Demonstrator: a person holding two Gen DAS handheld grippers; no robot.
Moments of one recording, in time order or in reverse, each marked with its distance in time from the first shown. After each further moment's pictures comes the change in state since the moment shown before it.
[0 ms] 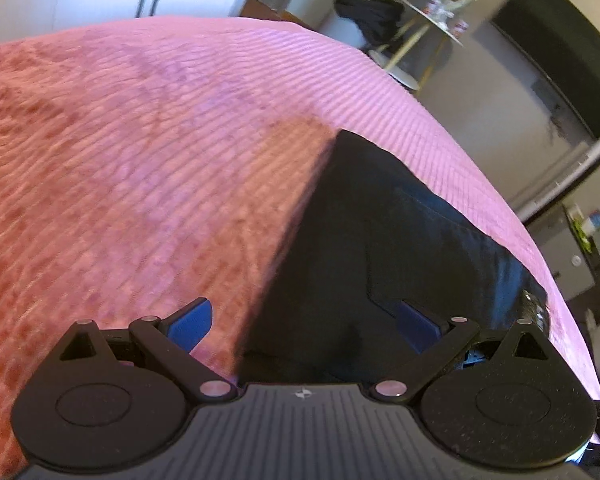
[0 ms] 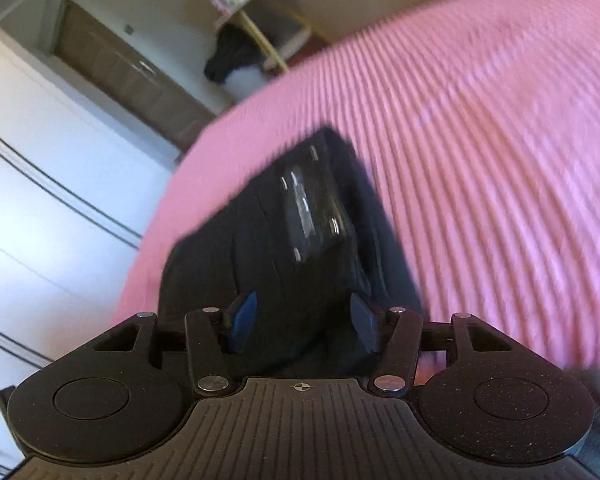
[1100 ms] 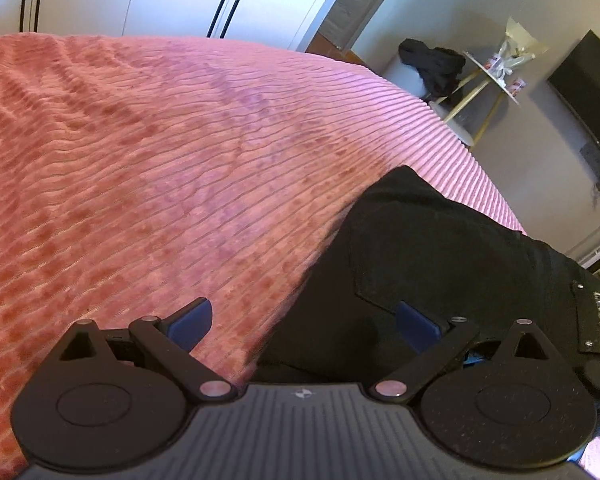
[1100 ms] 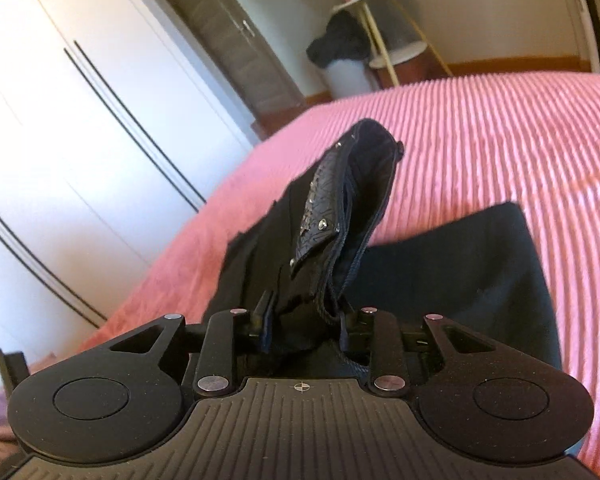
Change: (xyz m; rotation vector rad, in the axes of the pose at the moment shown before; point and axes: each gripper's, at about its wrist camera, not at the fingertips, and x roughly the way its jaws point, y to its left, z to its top) left arm -0.006 0.034 0.008 -0.160 -0.130 0.132; right arm 0.023 0.124 0.014 -0.396 -0.050 0.137
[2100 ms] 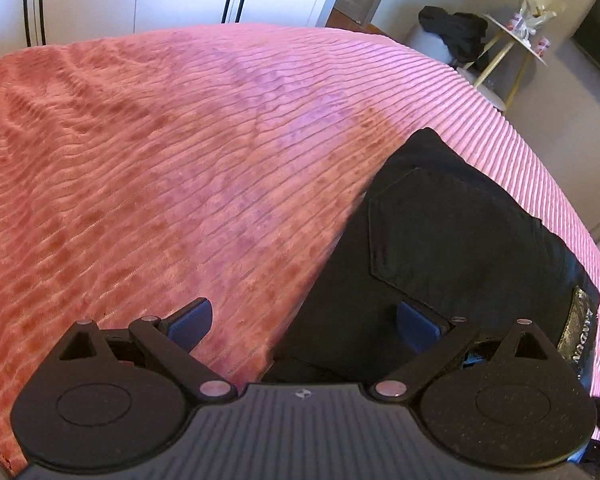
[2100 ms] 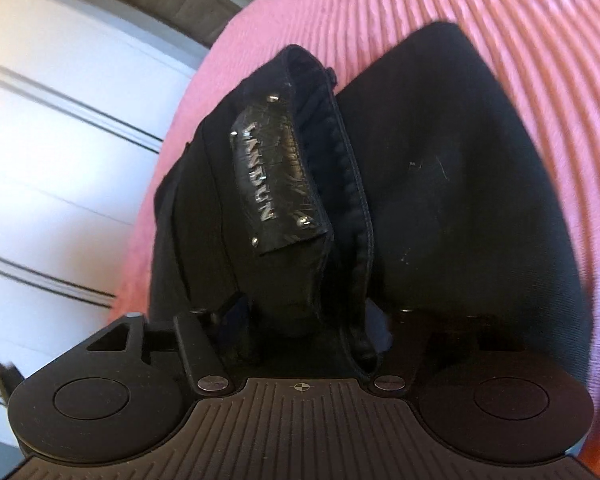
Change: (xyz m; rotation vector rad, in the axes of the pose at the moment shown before) left arm 0.019 -0.010 0.000 0.081 0.070 0.141; right arm 0.078 -0.106 -0.026 0.391 0.339 0.075
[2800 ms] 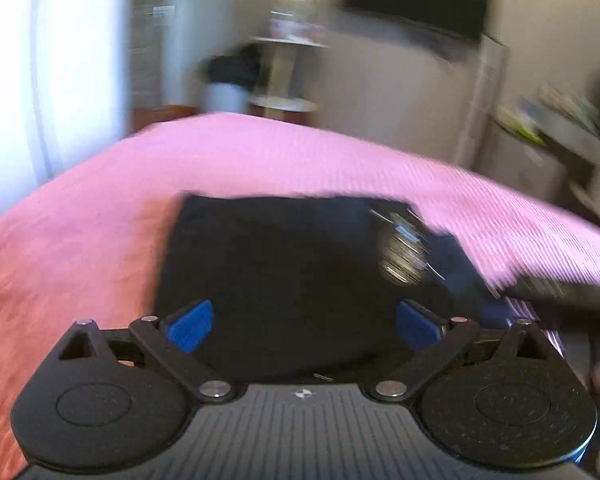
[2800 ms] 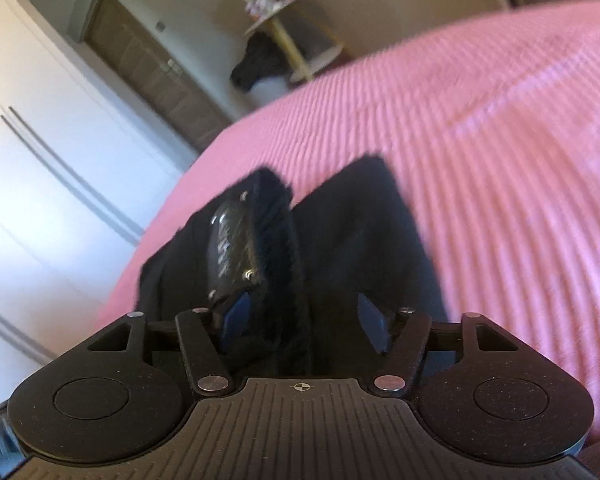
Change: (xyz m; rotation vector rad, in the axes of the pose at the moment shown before) left arm -0.073 -0.083 -0.044 0.537 -0.223 -0.268; right arm -0.068 -0.004 -0.048 -0.135 -0.340 -0.106
